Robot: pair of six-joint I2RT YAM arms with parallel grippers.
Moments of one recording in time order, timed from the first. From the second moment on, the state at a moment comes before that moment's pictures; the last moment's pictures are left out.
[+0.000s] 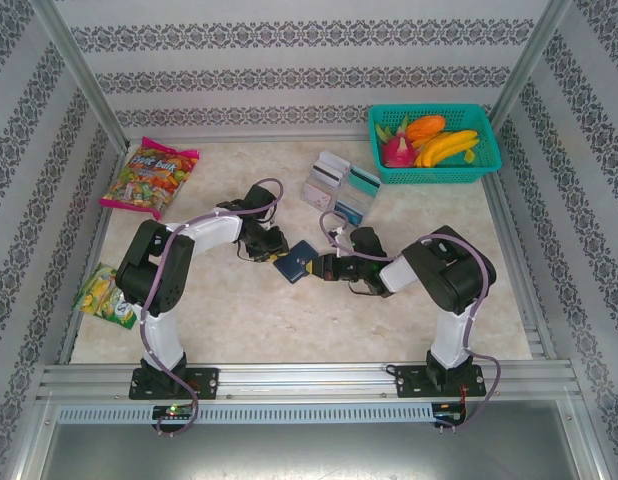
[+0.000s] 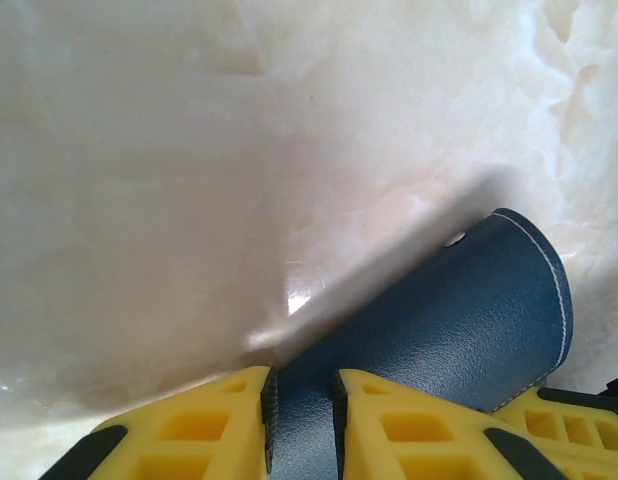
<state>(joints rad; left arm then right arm) -0.42 1.89 1.19 -0.54 0.35 -0.74 0.52 1.89 0.60 0.67 -0.67 0.70</state>
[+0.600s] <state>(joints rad) -0.46 1.91 1.21 -0.52 0.34 -0.74 0.54 1.74 0.68 0.31 -0.57 0.60</state>
